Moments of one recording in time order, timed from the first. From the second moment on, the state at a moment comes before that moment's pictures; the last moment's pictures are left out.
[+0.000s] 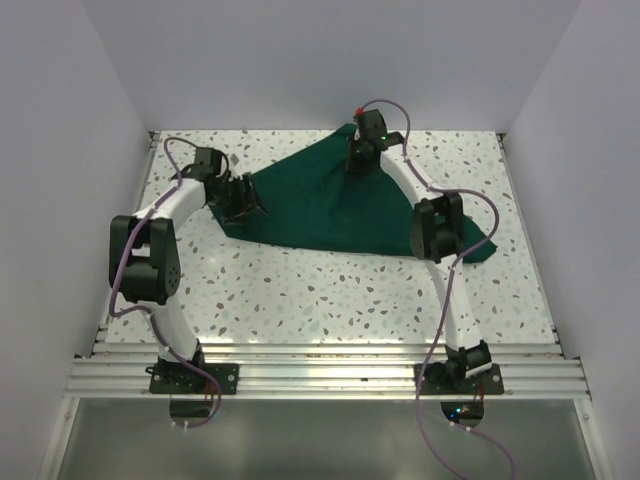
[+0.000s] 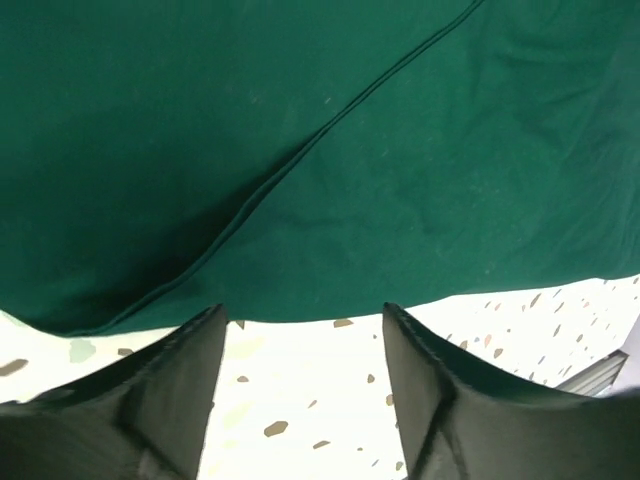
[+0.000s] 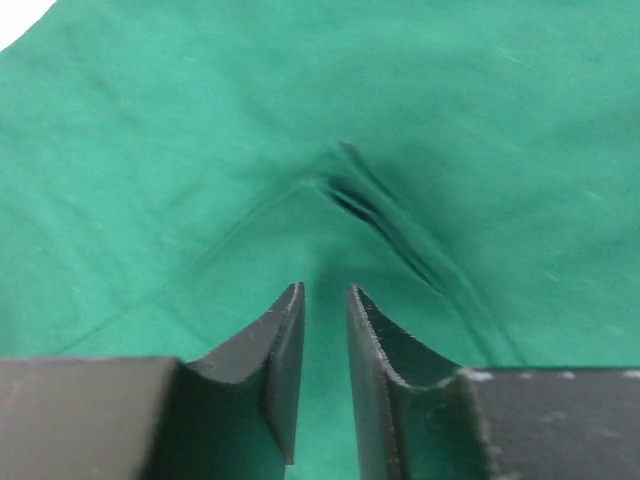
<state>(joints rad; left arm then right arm) -0.07 1.85 1.32 -0.55 0.41 -0.44 0.36 2.59 2.45 -0.72 -0.04 0.35</state>
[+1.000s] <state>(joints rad) -0.06 2.06 1.53 -0.64 0.41 -0.30 0.01 1.90 1.50 -0.92 -0.27 0.40</state>
